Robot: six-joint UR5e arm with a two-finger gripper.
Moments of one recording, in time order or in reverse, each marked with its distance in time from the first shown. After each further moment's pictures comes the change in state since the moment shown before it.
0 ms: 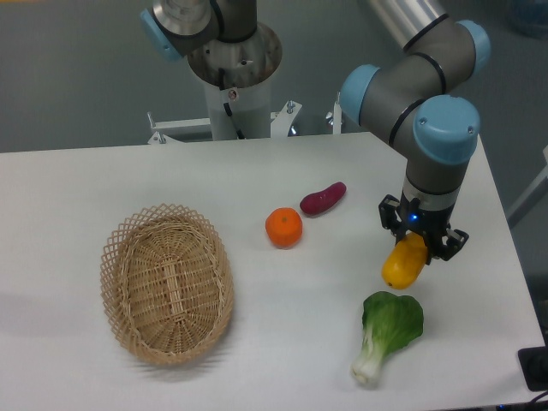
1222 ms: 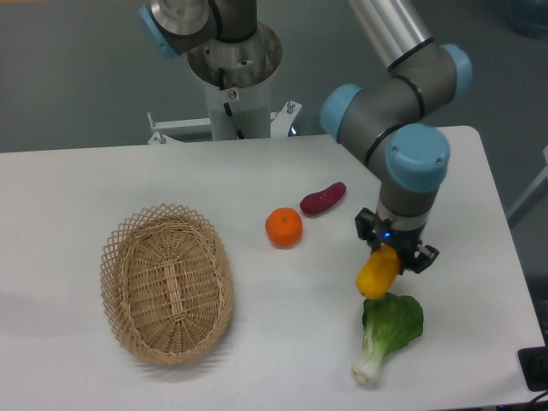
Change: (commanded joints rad) arm -0.104 -0.032 -0.054 0.003 0.012 -0.090
